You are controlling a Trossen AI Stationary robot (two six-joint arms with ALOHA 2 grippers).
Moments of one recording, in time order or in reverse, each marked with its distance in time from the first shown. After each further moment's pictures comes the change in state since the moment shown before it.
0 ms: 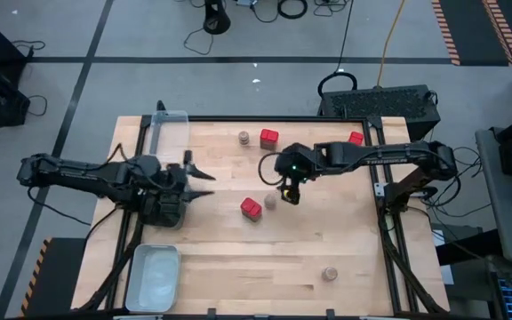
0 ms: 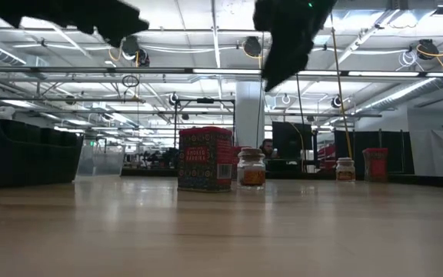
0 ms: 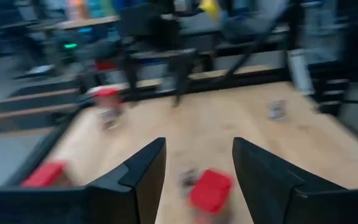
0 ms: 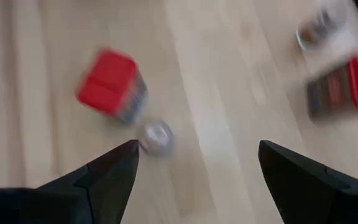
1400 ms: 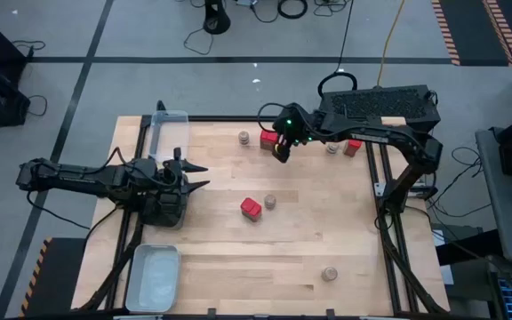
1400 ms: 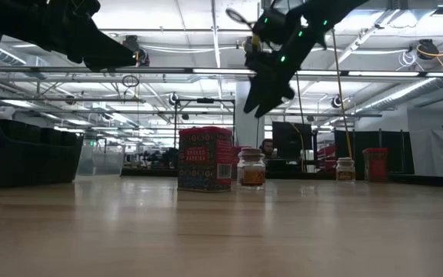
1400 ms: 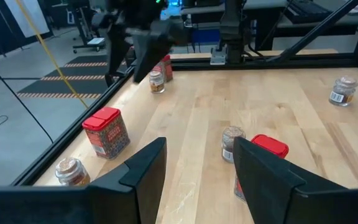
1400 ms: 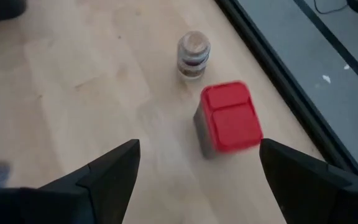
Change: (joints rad) left arm 0.021 -0.119 -0.133 -0.033 -0.201 -0.071; right arm -0.363 0.128 0.000 0.245 -0.038 -0.139
